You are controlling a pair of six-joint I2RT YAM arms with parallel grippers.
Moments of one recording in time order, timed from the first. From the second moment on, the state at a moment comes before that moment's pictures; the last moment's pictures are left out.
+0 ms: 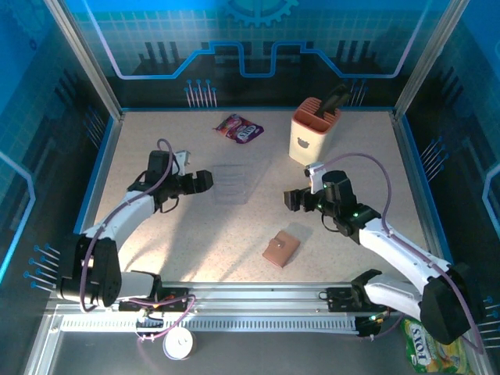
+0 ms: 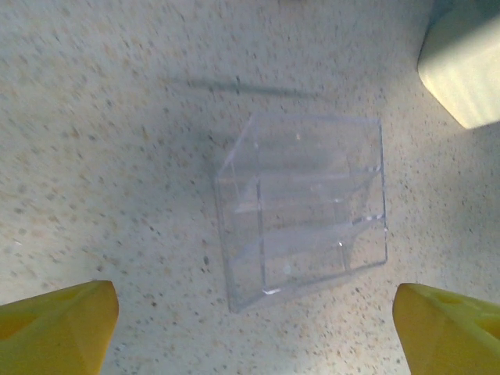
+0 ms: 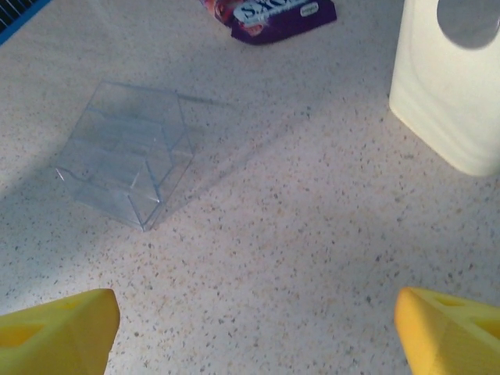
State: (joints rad) left arm -0.11 1.34 0.79 -0.27 0.35 -0.36; right arm 0.48 1.07 0.62 -0.13 -0.07 0.21
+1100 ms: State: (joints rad) left arm -0.16 1.64 0.92 -0.20 0.53 -0.60; right arm 0.55 0.98 0.60 -0.15 0.02 0.37
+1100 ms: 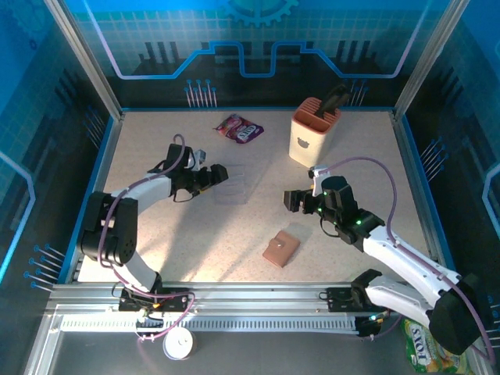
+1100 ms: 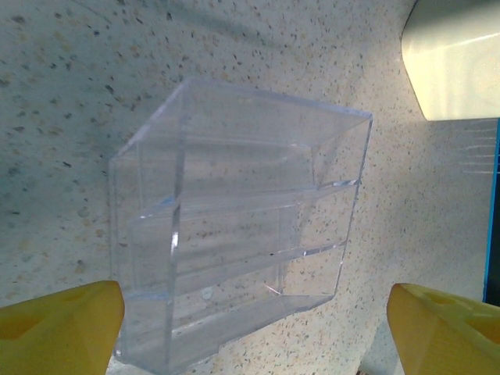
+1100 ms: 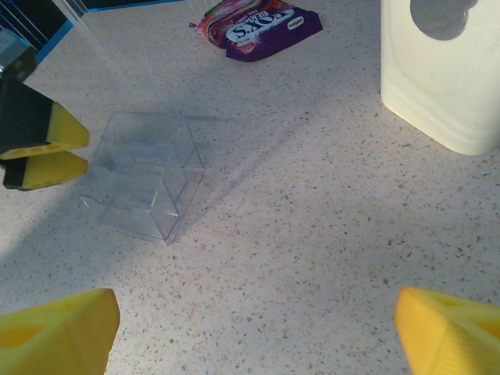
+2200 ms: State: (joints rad) left arm -0.36 1.90 1.21 -0.18 0.50 -0.69; right arm 0.55 0.97 0.51 -0.11 -0.02 0.42
